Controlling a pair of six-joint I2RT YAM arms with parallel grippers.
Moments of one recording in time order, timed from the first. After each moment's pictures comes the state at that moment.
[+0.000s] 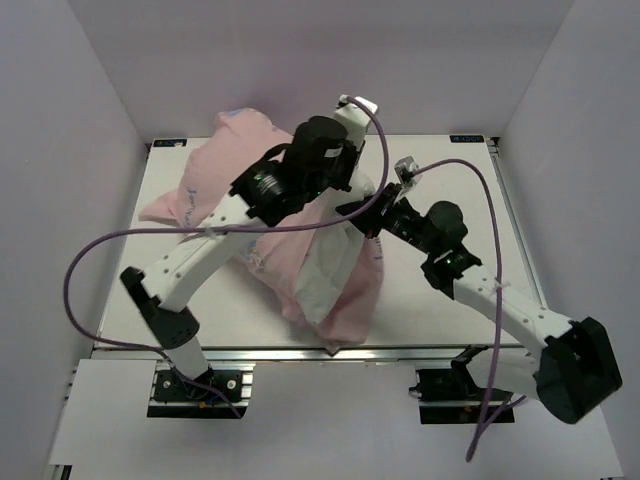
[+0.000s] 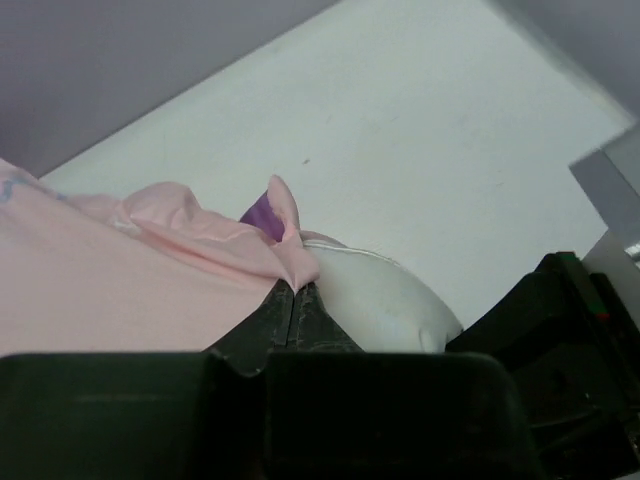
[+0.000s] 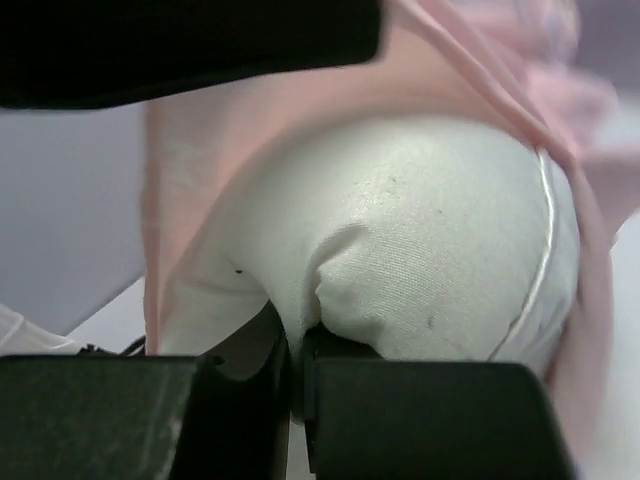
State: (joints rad) left arm -0.91 1.76 2.08 -0.74 -0.35 -0.04; right arm 0.56 1.21 0.75 0.56 -0.47 0.52
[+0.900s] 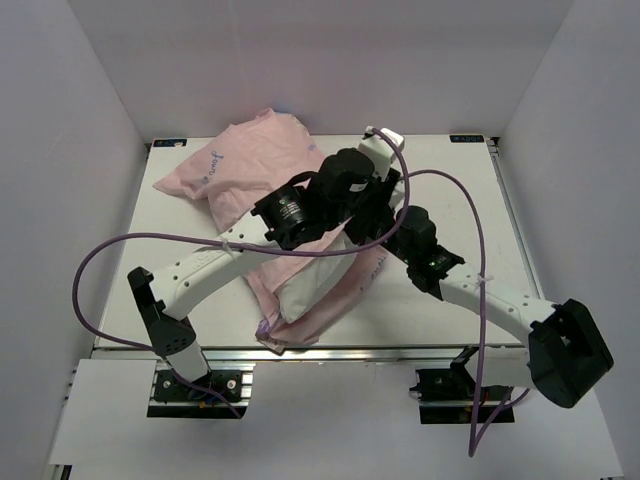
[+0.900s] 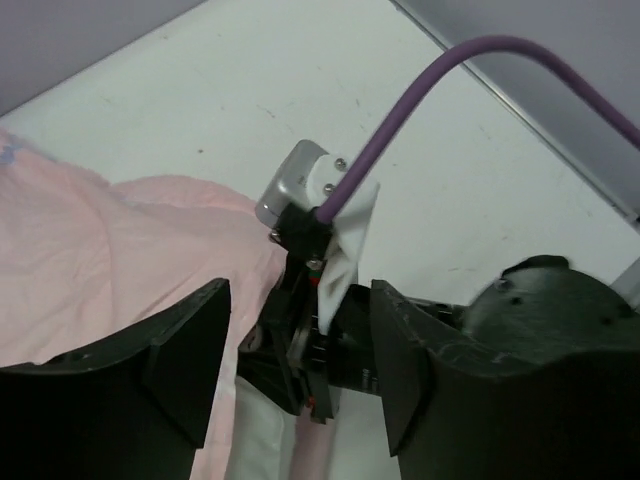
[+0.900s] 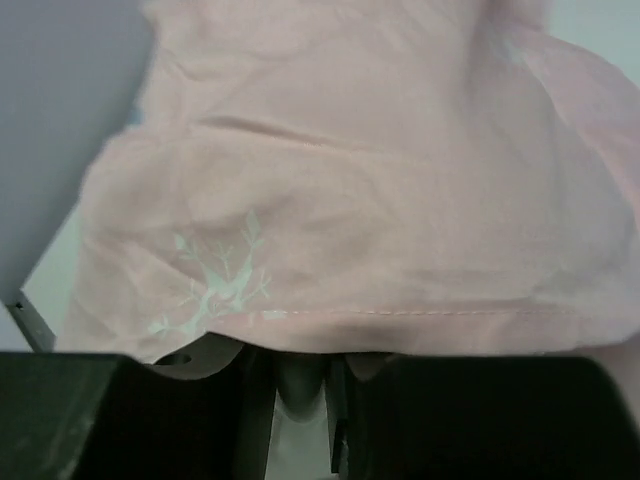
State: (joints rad) left arm -1.05 1.68 1.91 -0.62 -0.35 -0.15; right arm 0.69 1.25 0.72 0.40 -0.10 0.44
